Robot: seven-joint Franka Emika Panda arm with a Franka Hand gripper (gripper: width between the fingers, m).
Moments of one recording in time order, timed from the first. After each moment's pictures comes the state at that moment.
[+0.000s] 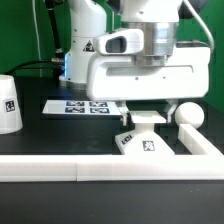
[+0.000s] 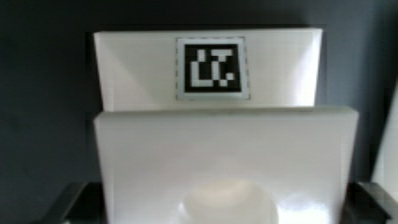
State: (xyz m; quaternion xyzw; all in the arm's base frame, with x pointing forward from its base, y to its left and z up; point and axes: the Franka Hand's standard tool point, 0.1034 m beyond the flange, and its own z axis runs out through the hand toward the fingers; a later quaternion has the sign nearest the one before) arm 0.571 0.069 0.046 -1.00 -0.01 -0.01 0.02
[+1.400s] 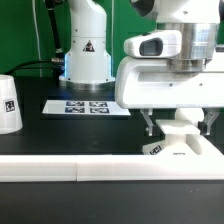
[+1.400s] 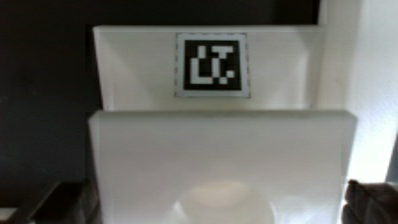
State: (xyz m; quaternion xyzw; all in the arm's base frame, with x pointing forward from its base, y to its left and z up) arm 0.613 0.104 0.048 -1.00 0.00 -0.02 0.01
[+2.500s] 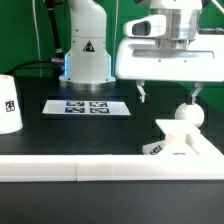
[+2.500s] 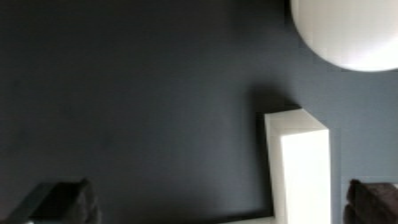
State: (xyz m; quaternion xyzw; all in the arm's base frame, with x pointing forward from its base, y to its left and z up) arm 0.503 0.120 0.067 -1.00 0.09 0.00 0.01
